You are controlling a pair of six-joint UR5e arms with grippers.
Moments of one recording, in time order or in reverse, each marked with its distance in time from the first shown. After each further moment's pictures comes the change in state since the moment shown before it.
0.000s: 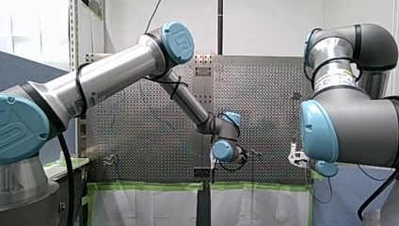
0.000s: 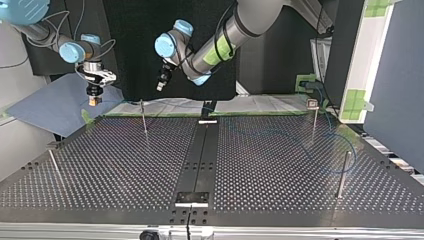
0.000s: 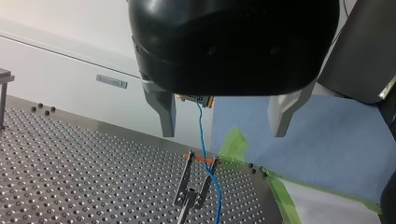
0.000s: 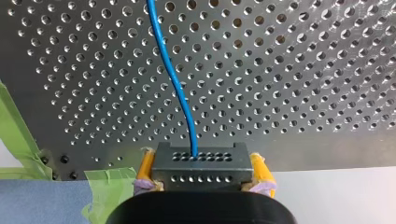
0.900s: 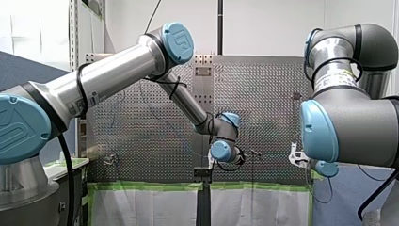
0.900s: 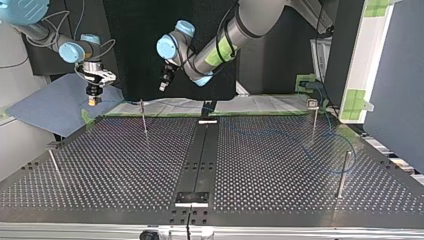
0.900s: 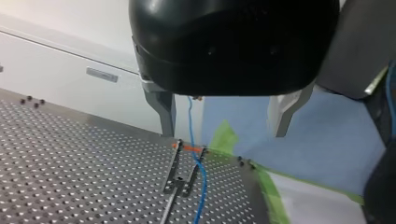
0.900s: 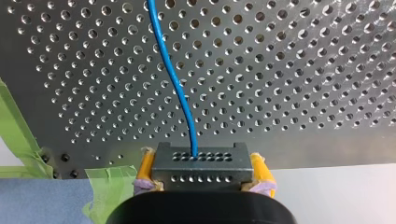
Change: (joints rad) left arm 0.010 0.004 -0.011 -0.031 0.001 0.020; right arm -0.003 0.001 -0.001 0.000 0.000 0.005
